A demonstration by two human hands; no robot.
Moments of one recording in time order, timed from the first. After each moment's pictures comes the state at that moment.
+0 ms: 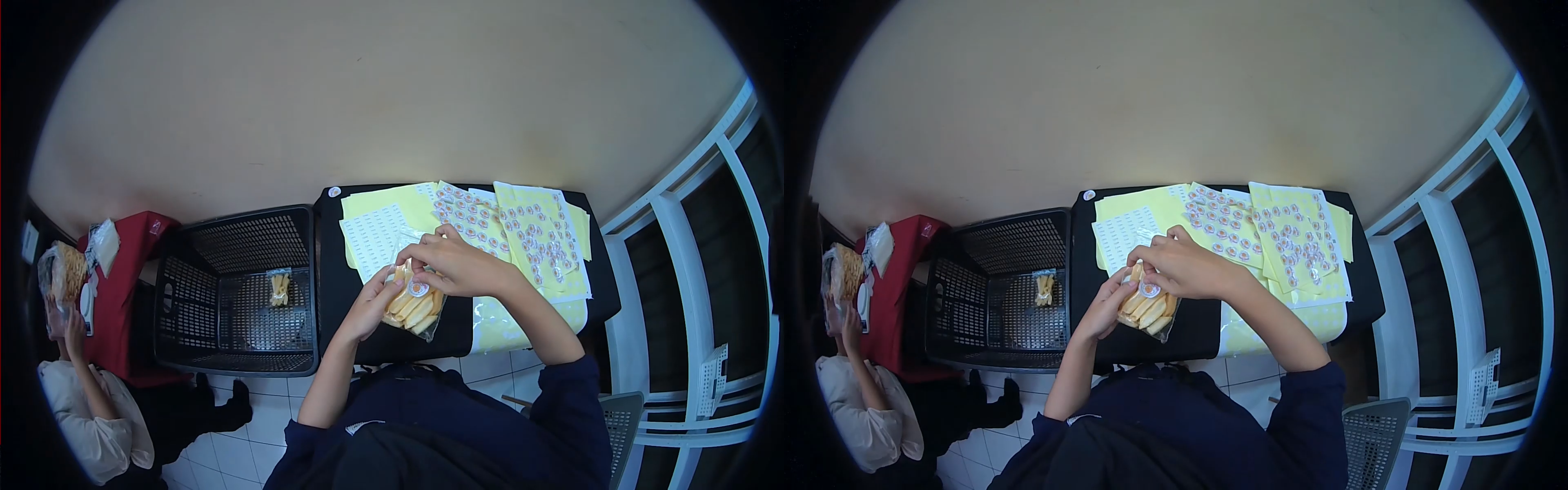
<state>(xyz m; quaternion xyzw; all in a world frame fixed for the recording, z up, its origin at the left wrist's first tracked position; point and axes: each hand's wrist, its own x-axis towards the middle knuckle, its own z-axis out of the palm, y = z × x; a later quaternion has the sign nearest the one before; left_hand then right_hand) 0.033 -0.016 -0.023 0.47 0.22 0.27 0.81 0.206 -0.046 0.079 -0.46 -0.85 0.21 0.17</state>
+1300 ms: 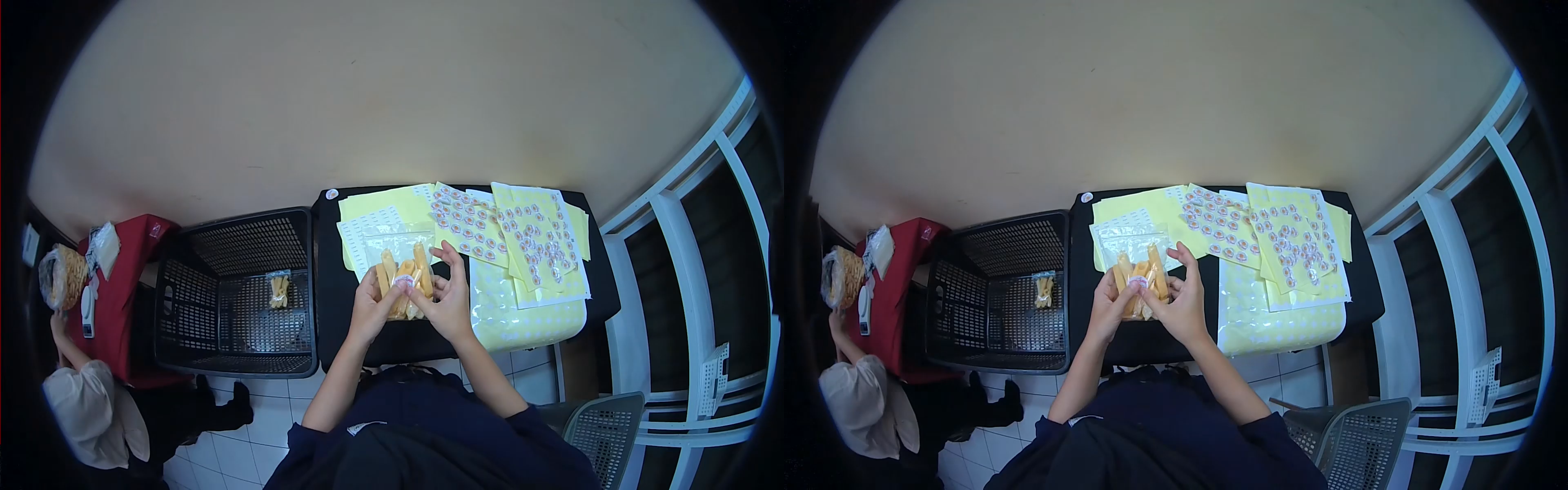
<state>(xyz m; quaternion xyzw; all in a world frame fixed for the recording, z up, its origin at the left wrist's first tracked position) 0.046 -0.028 -0.028 0.49 0.26 0.41 0.73 0.160 -0.087 0.004 -0.55 -0.42 0.34 0.63</state>
